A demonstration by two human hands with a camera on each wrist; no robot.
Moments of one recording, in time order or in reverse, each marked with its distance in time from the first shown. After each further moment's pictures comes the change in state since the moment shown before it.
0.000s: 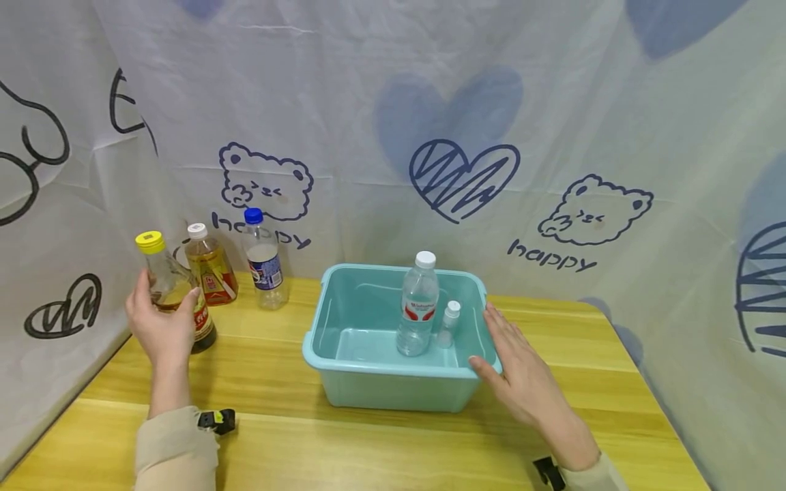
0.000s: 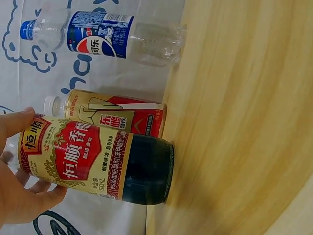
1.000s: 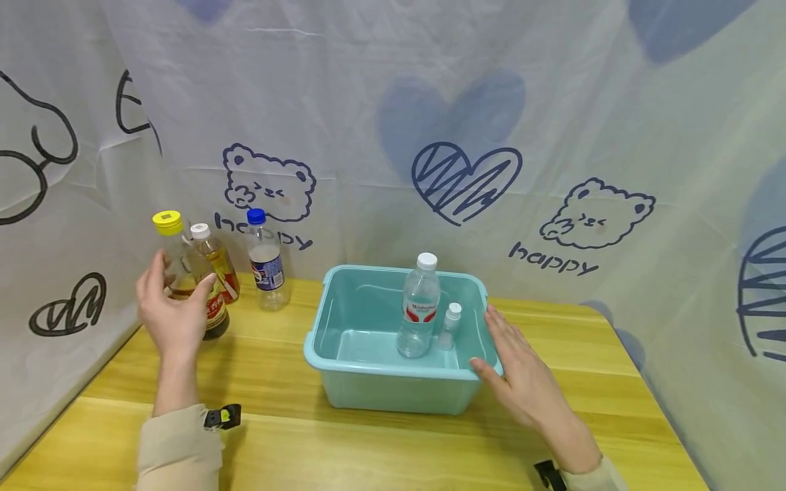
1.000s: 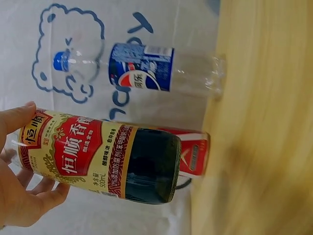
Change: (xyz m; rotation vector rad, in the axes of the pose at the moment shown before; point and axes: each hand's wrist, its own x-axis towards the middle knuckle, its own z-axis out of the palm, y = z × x) left_hand -0.018 0.040 0.006 -0.051 0.006 0.136; right_hand 0.000 0.001 0.001 -0.004 0.013 -0.019
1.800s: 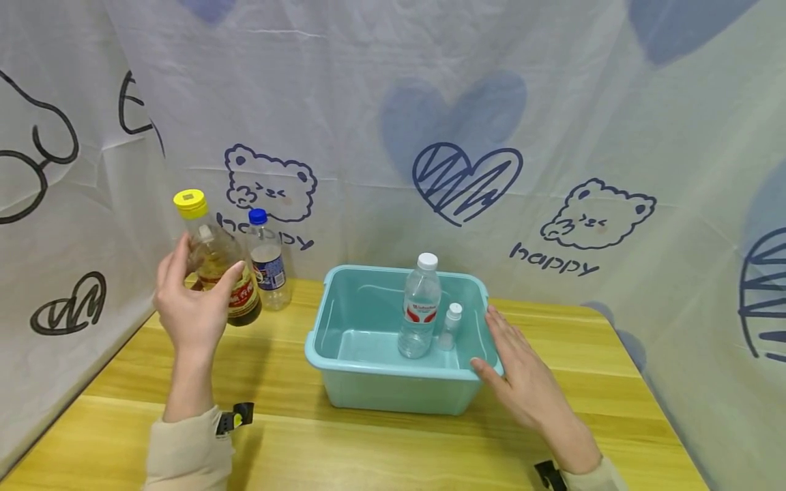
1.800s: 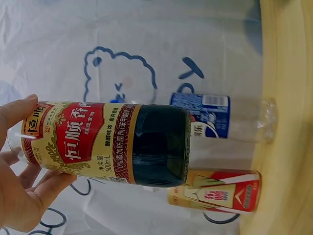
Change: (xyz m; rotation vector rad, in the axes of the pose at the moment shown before) left_hand -0.027 0.055 0.005 -0.037 0.013 0.196; right_hand -0.001 0.000 -0.001 0.017 -0.006 0.010
